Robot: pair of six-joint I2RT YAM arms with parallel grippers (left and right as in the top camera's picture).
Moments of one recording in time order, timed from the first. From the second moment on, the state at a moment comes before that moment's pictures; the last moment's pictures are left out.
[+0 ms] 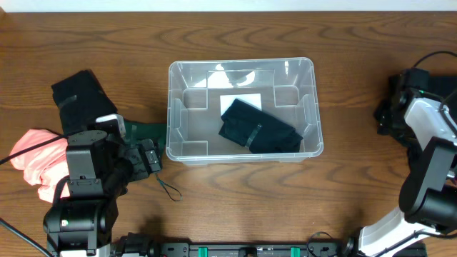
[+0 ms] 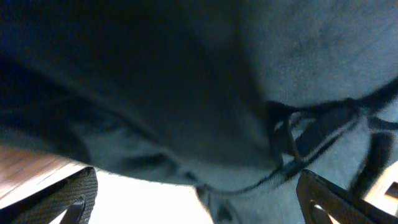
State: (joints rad) left arm 0.02 0.77 0.95 -1.01 0.07 -0.24; right arm -0.33 1.86 1.16 -0.67 0.54 0.09
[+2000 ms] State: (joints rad) left arm 0.02 0.77 0.95 -1.01 0.07 -0.24; right arm 0.70 1.46 1.32 -0.64 0.30 -0.17
